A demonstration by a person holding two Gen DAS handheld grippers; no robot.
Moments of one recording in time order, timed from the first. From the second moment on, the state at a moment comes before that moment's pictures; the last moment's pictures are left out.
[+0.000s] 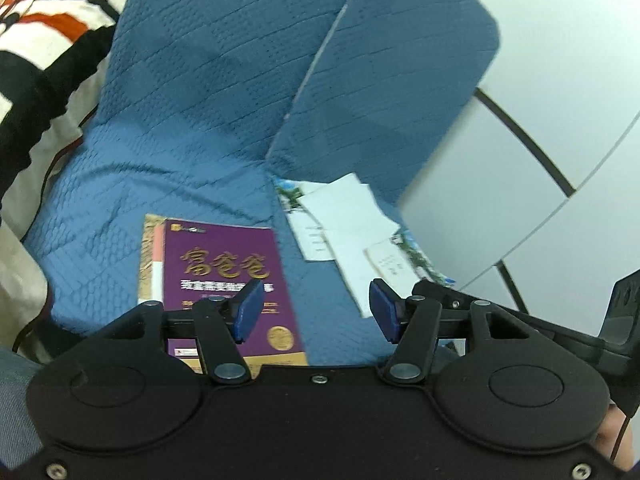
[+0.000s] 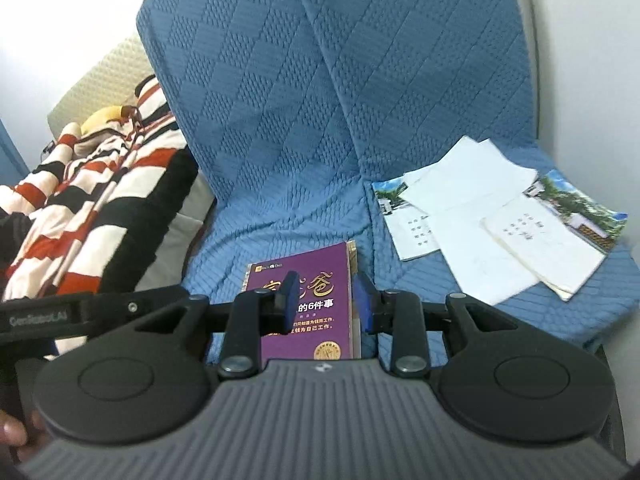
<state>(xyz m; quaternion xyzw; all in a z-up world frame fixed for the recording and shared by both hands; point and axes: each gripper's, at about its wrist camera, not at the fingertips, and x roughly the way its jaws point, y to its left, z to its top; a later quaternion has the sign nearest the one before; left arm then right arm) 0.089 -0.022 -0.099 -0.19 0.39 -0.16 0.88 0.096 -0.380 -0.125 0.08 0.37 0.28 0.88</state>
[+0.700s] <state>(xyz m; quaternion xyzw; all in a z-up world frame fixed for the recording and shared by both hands) 0.055 -0.092 -0.053 -0.16 0.36 -0.22 0.89 0.047 -0.459 -0.110 0.11 0.37 0.20 0.90</state>
